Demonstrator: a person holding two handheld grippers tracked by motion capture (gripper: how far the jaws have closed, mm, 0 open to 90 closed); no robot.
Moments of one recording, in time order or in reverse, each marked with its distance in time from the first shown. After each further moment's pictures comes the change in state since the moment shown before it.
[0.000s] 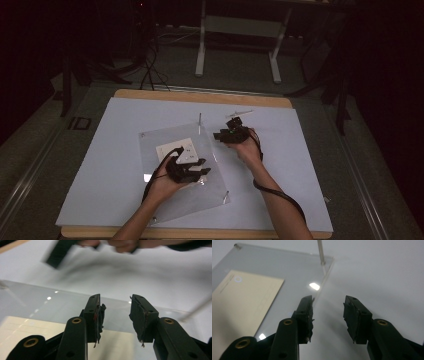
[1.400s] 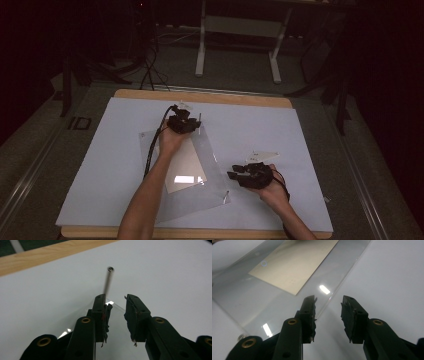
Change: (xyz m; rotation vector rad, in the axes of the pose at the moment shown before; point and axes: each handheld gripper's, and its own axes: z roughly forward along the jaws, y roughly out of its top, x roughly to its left) left arm 0.142 0.035 0.061 0.051 0.223 -0.326; right arm 0.054 -0.104 -0.099 -0.054 0.110 -0.165
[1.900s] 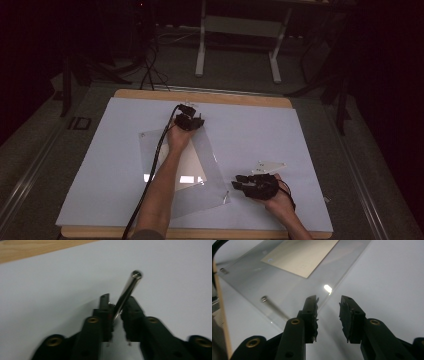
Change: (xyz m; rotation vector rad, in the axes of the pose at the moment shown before) left arm 0.002 0.006 0.040 0.059 0.059 -0.034; right arm 0.009 -0.027 -0.015 -0.004 0.042 -0.001
